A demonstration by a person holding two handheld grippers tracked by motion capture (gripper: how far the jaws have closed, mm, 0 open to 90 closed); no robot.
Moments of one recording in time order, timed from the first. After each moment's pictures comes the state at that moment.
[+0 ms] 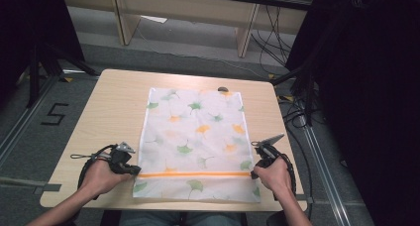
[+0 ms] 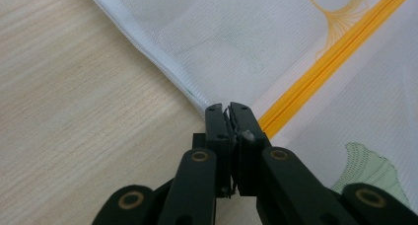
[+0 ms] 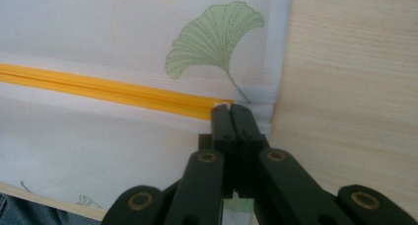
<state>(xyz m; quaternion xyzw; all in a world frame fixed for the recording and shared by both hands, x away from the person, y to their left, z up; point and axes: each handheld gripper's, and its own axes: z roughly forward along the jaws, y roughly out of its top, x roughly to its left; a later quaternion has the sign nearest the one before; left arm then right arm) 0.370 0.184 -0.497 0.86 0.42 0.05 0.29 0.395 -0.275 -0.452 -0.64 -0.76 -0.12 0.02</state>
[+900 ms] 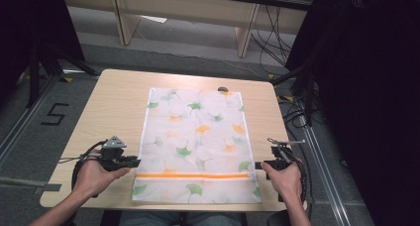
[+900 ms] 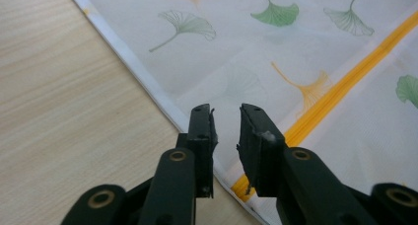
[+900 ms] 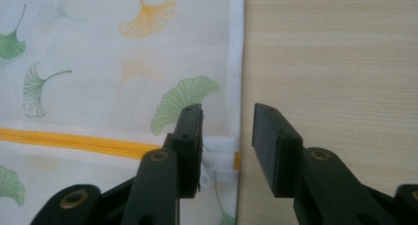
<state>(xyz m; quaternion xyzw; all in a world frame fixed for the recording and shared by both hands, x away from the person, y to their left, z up) 0.363 0.196 -0.477 0.81 0.44 0.10 0.38 0.381 -0.307 -0.445 -0.67 -0.70 -0.25 -0.03</state>
